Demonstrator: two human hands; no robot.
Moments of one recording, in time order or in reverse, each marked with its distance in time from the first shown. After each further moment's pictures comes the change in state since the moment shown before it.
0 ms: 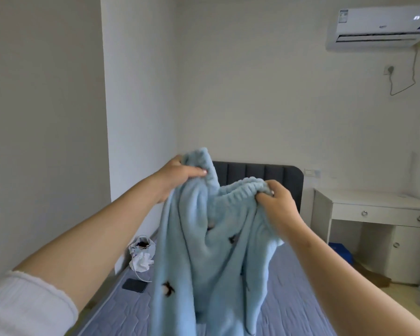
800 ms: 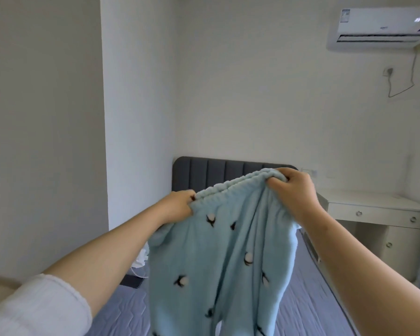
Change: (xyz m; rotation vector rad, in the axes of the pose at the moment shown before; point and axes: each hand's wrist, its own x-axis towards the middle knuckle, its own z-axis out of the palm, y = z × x) left_hand 0.005 -0.065 0.006 0.994 -0.169 0.020; right_hand 0.015 -0.015 -0.034 -0.118 0.082 -0.147
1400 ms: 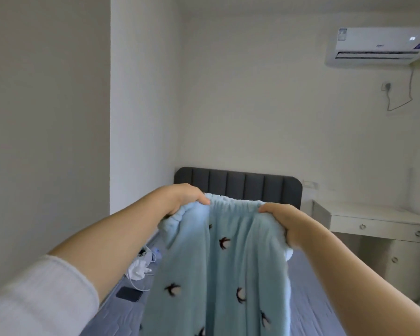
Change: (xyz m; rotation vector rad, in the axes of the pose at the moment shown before) left_hand 0.004 0.029 -0.046 -0.602 -0.166 -0.420; right_hand -0.004 0.000 0.013 0.224 -0.346 0.736
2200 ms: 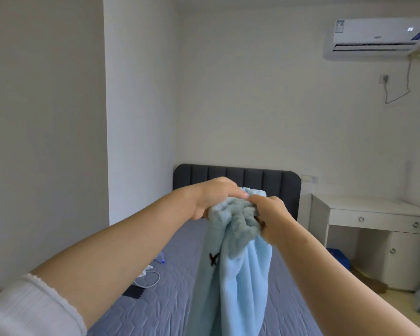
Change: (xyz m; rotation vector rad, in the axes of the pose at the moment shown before) left_hand -0.046 0.029 0.044 -0.089 -0.237 0.297; right_hand -0.020 -0.005 0.038 0.323 0.066 -0.113
